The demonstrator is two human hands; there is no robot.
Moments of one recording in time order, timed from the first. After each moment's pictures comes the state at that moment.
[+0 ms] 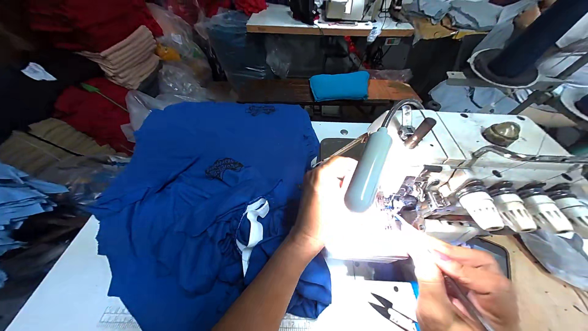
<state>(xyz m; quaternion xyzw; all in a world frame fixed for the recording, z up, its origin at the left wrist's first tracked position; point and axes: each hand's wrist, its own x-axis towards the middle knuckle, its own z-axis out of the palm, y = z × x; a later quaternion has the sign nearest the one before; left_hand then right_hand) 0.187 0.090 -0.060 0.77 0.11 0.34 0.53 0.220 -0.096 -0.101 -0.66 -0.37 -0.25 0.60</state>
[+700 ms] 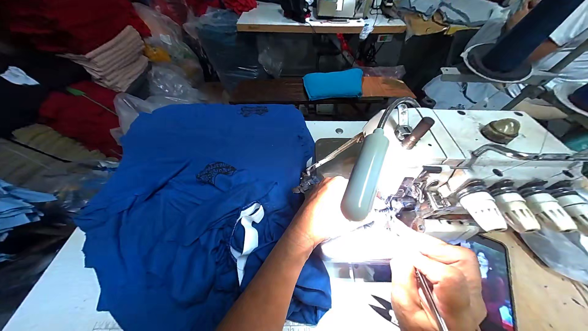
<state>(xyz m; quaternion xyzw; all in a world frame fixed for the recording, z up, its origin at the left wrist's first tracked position) 0.194 0.109 -0.074 0.87 0.03 0.13 0.48 0.217 -0.077 -0.107 -0.69 -0.41 -0.32 0.51</state>
